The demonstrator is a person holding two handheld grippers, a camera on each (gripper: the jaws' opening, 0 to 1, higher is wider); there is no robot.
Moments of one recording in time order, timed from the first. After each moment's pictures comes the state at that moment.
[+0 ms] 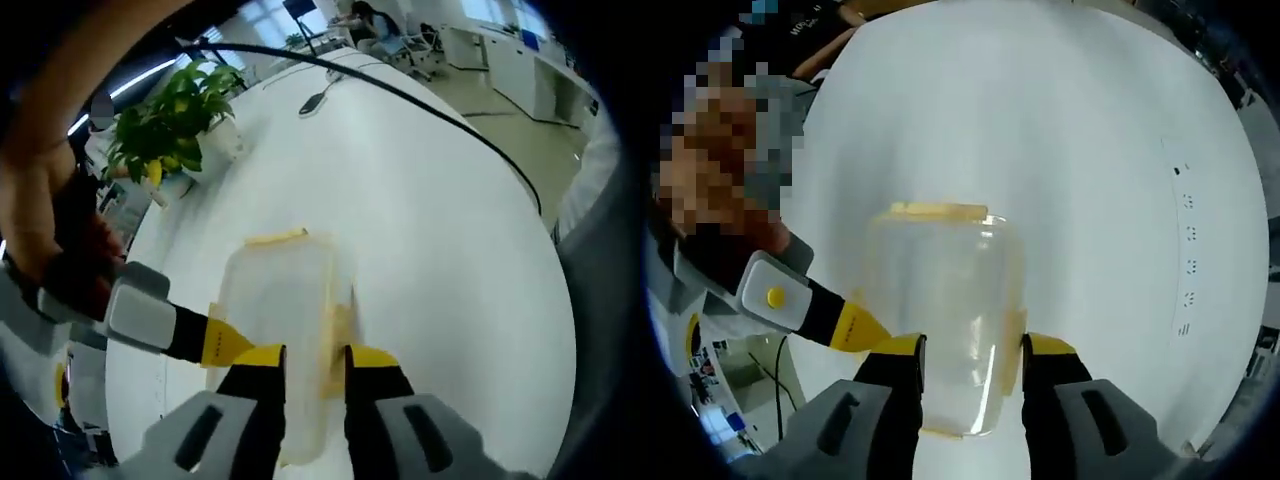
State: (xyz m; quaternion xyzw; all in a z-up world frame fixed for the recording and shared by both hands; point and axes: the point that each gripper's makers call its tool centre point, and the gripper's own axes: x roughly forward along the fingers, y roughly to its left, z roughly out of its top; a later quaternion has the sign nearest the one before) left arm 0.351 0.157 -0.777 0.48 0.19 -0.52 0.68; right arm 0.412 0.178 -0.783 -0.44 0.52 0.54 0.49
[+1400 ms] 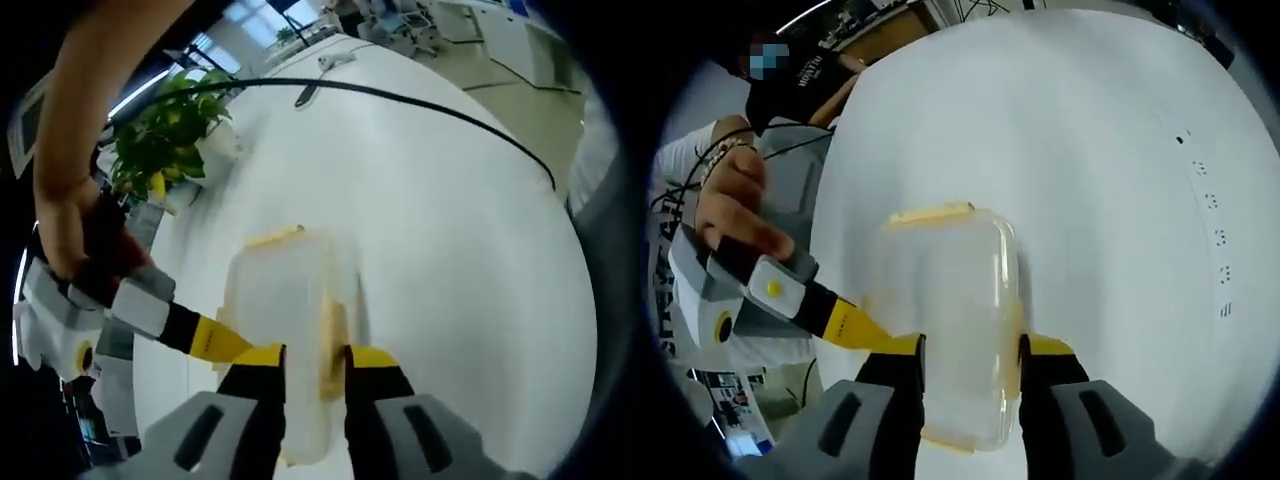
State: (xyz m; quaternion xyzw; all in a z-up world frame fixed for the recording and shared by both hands) left arm 0.354 0.156 -0.778 0.53 0.17 -0.50 0.67; right arm 0.419 0.181 -0.782 -0.31 0.55 0.59 0.51
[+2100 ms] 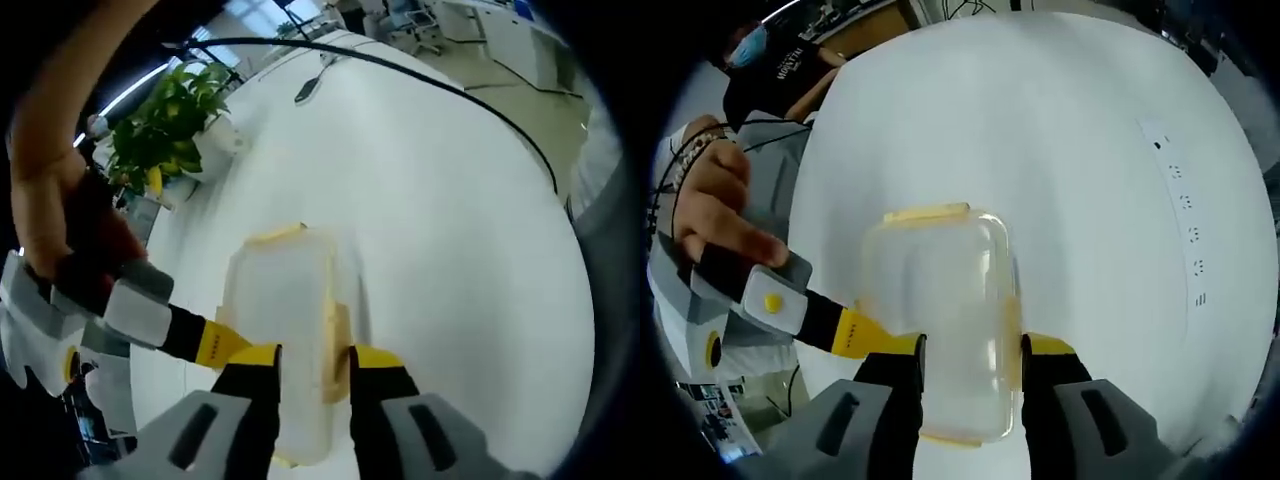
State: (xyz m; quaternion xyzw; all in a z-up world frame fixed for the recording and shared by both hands) left arm 0.358 0.155 -0.783 0.53 0.17 -0.49 0.67; right arm 0.415 0.170 -0.781 -0.35 0.52 0.54 0.56
